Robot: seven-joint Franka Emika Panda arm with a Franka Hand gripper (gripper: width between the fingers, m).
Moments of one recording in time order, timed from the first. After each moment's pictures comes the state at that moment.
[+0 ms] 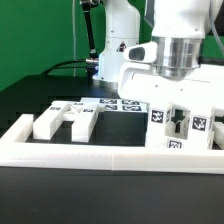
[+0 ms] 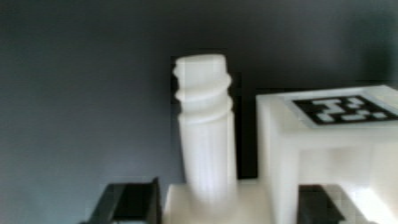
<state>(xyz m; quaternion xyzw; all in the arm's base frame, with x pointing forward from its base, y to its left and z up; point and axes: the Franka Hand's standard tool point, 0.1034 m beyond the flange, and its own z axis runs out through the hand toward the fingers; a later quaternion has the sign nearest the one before) 0.548 0.048 0.030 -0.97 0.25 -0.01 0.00</state>
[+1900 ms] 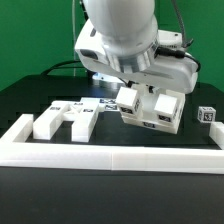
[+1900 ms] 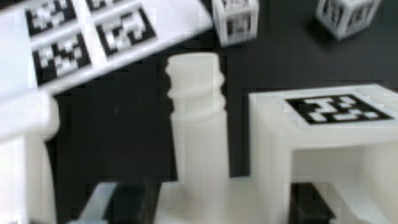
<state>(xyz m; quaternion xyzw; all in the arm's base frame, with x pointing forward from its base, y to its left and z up) 0.504 0.003 0.085 -0.87 0.22 0.44 0.06</state>
